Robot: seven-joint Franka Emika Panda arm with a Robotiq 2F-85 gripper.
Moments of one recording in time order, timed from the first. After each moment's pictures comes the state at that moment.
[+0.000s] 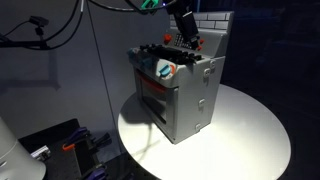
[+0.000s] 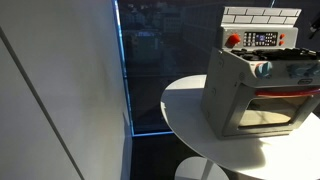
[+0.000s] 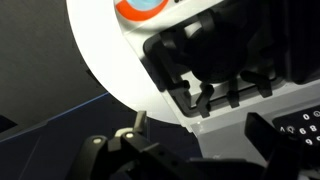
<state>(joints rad) -0.17 -0.17 -0.03 -2.22 -0.19 2.45 0.54</state>
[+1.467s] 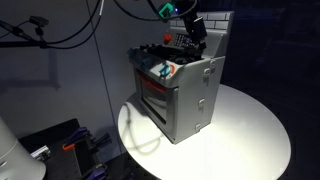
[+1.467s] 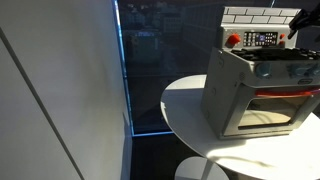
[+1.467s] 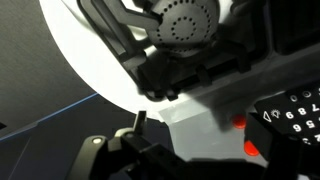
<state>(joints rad) -0.13 0.00 -0.05 -2.05 -0.17 2.46 0.56</state>
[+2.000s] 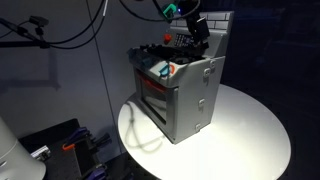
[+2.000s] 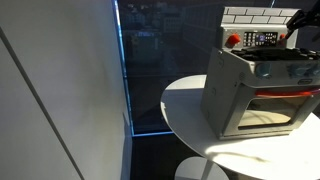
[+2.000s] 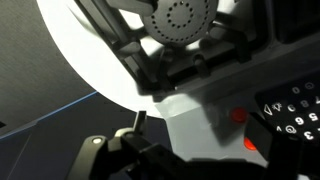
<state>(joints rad) -0.12 0.03 -0.06 -2.02 -0.17 2.46 0.56</state>
